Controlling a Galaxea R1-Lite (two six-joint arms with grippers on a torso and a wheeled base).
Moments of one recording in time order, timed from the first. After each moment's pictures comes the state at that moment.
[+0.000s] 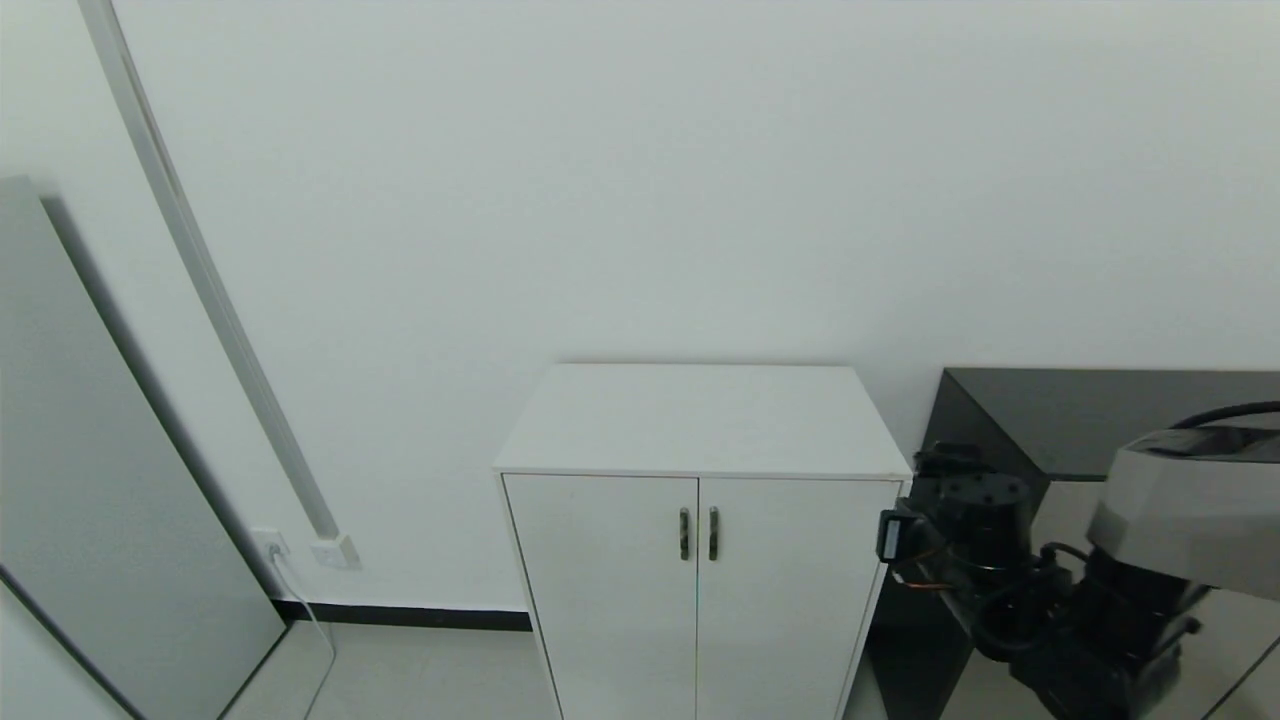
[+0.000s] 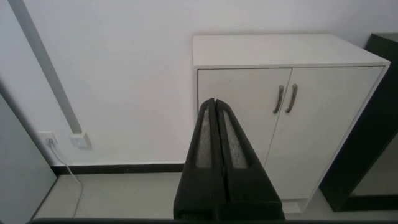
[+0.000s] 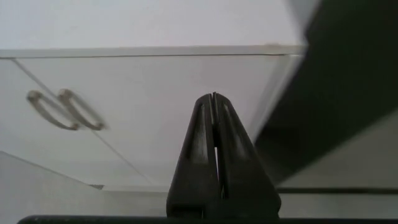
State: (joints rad) left arm 0.00 0.00 0.00 0.00 -0.03 0.01; right arm 0.44 2.16 -0.53 -1.32 -0.50 0.21
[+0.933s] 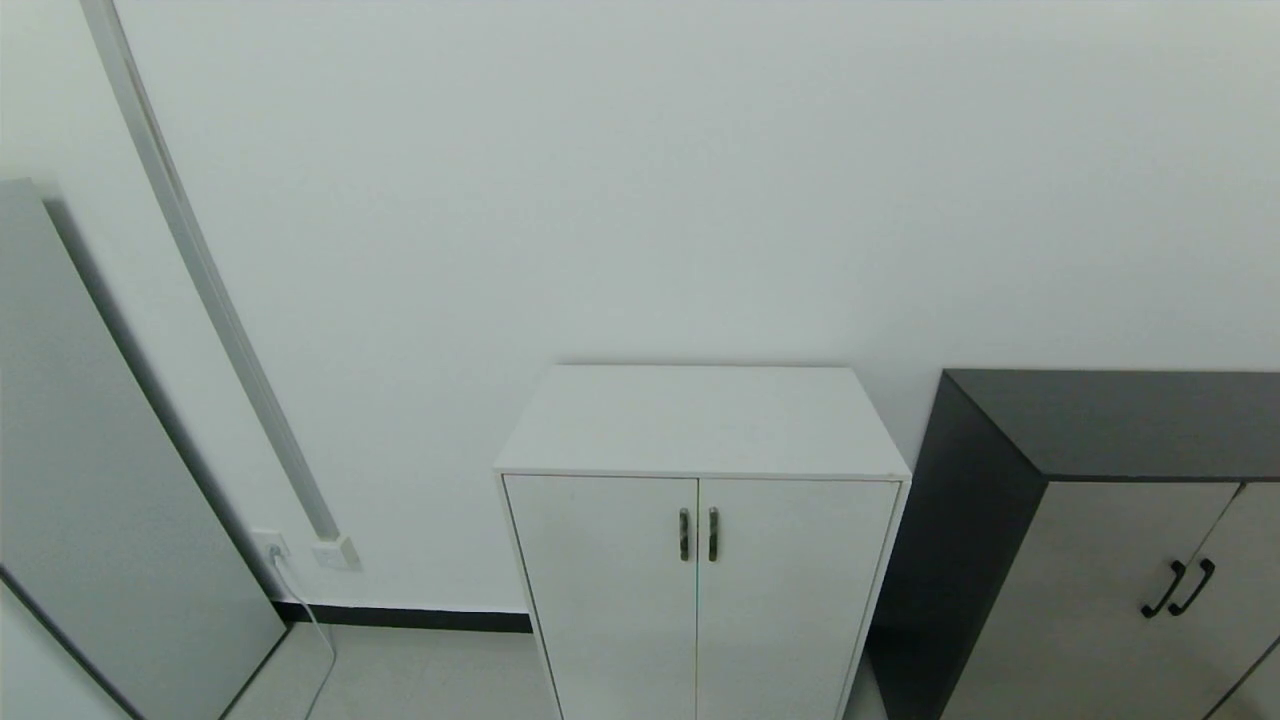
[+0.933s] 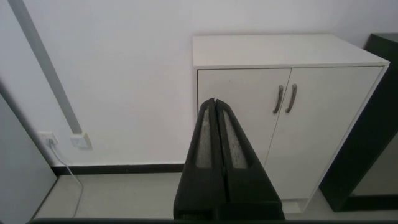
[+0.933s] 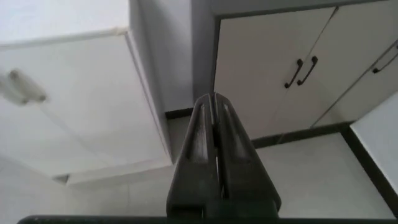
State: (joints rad) left arm 0.00 0.00 0.00 0.00 -0.03 0.01; right arm 0.30 0.72 -0.01 -0.43 -0.45 0.13
